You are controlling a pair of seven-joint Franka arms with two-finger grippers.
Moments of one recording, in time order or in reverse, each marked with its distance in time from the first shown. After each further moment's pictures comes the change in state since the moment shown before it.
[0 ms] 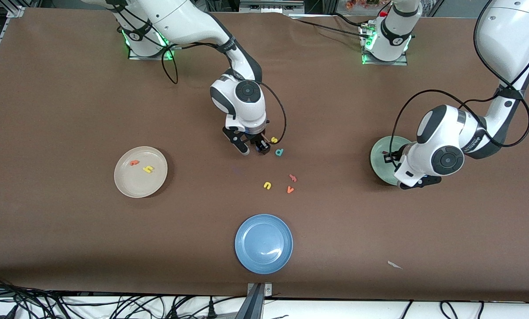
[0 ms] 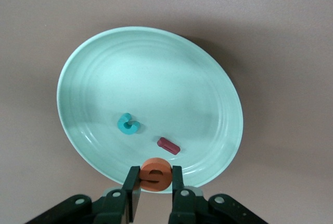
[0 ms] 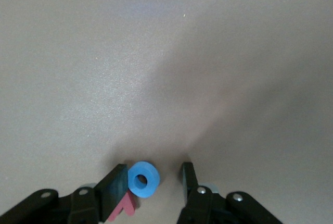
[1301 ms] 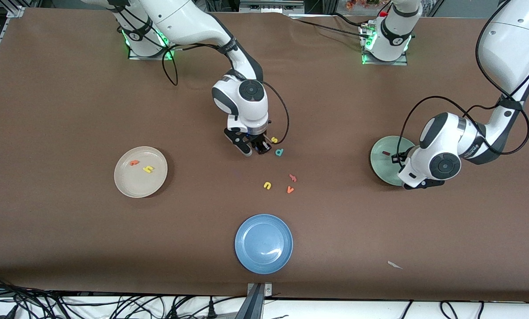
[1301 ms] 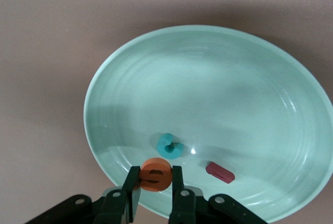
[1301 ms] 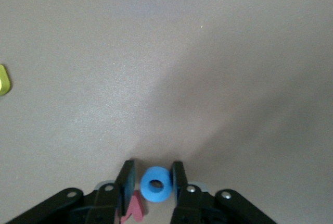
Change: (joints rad) left arm 0.051 0.069 0.008 -0.019 0.134 0.001 0.018; right arm 0.018 0.012 -0.017 0.028 -0.054 -0.013 0.000
